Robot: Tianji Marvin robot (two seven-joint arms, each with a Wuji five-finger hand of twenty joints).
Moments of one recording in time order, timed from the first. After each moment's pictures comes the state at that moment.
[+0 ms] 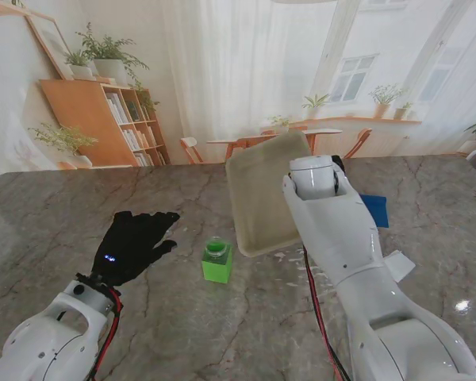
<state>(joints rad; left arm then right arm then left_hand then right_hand) 1.94 -1.06 -1.41 -2.05 1.22 -0.07 0.13 -0.91 -1.54 1.30 -1.04 0.18 0.79 -0.72 1.02 0.09 -0.06 -0.09 0.41 0.20 0.17 0.70 0.56 0.12 0.15 0.49 0.54 0.18 0.29 0.58 0.14 0.31 0.72 0.79 1.00 -1.28 1.44 -0.31 0.86 0.01 1.58 1.48 1.01 0.07 0.94 0.84 1.14 0.17 0.87 0.54 0.94 0.40 1.39 -0.10</state>
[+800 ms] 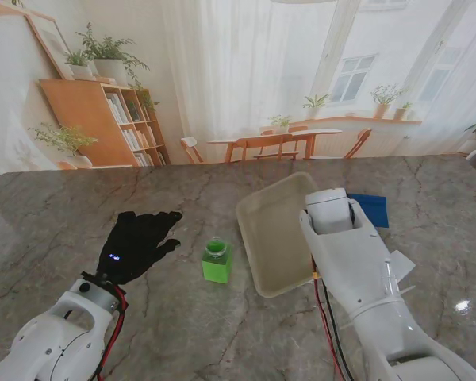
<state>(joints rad) 1.91 -1.07 -1.37 -2.03 1.20 -0.04 0.13 -1.07 -1.47 1.33 -1.11 0.08 0.88 -0.55 1.02 0.09 -0.06 -0.09 0.41 0.20 0.17 0.70 0.56 0.12 0.15 0.49 0.54 0.18 0.29 0.58 0.14 0.31 0.72 0.79 1.00 -1.30 1.44 -0.30 0.84 0.01 1.56 1.48 1.01 0.07 0.95 0.84 1.14 0.18 0.90 0.54 0.94 0.38 1.38 0.01</state>
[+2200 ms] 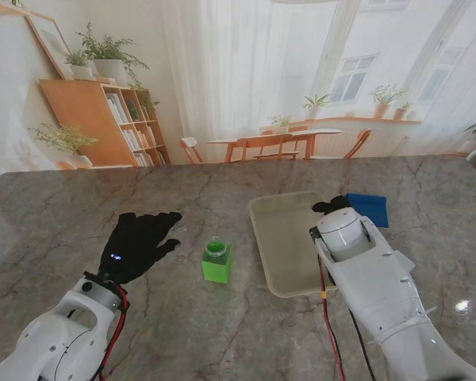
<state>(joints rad) 1.89 -1.07 -1.36 -1.99 1.19 -0.03 0.14 -1.16 -1.32 1.22 -1.18 -0.07 0.73 -0.28 1.02 0.09 -0.06 -0.09 0.41 0.20 0.17 0.71 0.56 0.12 0.15 0.49 0.54 0.18 0.29 0.58 0.14 0.31 0.72 0.79 0.65 -0.45 0.74 0.03 0.24 0.22 0.15 0.77 0.32 0.39 0.13 0.47 0.28 0.38 0.30 0.41 -0.04 0.51 0.97 0.29</state>
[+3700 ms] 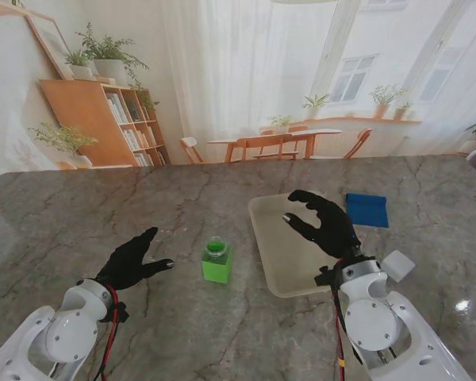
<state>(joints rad) 1.77 -1.08 -1.37 -1.69 0.62 -0.04 -0.09 -1.70 -1.16 1.32 -1.72 -0.57 -0.17 -0.31 0.72 -0.05 -0.04 -0.09 0.17 0.46 0.00 0.37 0.23 0.32 0.03 0.25 0.16 0.26 0.08 0.25 0.00 0.28 0.25 0.44 0.49 -0.31 0.47 0.01 0.52 0.06 0.33 0.77 0.68 0.18 0.19 0.49 0.62 0.24 0.27 0.44 0.23 0.36 0.88 0.36</state>
